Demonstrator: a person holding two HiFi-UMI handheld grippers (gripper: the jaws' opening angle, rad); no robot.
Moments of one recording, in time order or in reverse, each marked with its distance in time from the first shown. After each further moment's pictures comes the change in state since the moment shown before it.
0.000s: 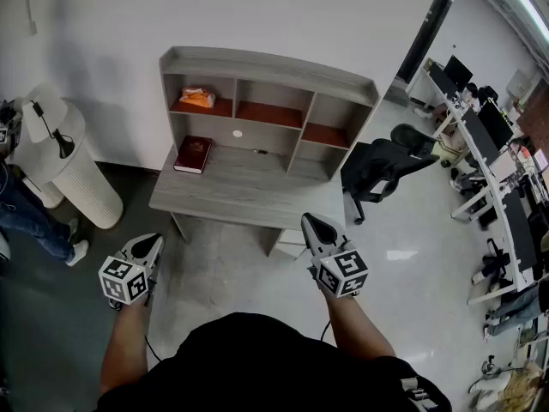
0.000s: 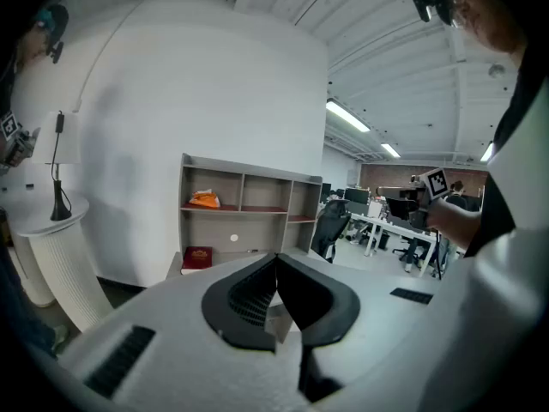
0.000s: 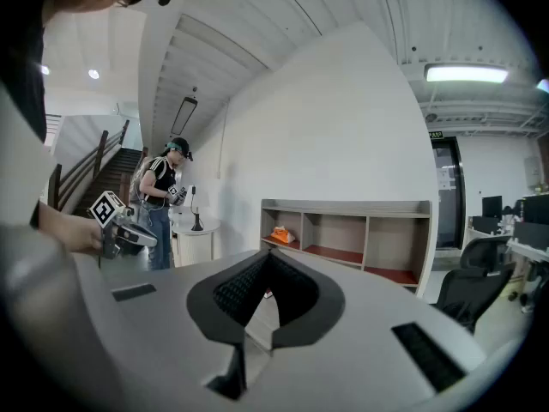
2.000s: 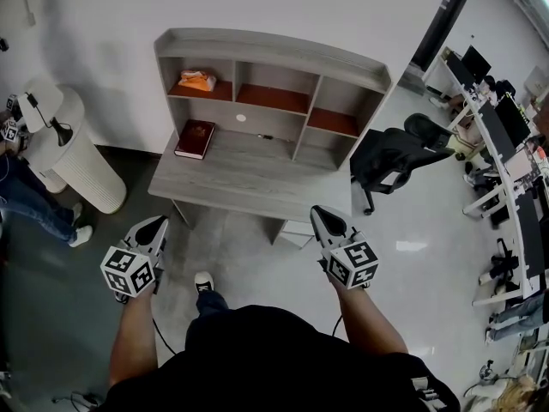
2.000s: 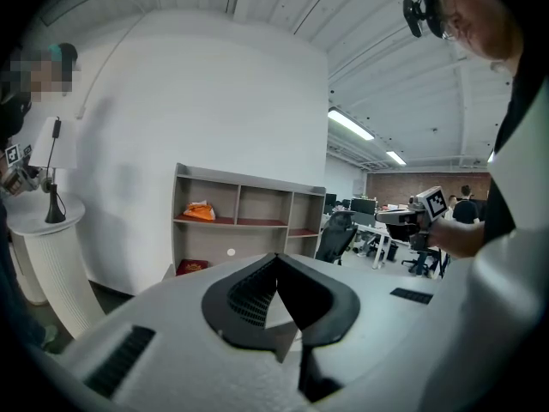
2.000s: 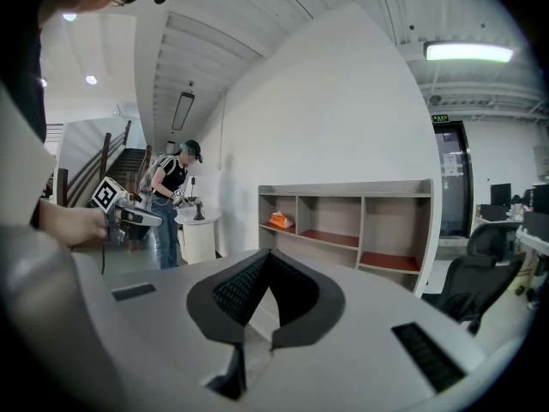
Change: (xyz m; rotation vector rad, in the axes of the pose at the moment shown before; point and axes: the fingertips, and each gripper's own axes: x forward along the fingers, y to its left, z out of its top) left arm 0.049 -0.034 0.030 -0.018 -0.093 0.049; right arm 0.011 -0.063 -0.040 0.021 0.075 0.066
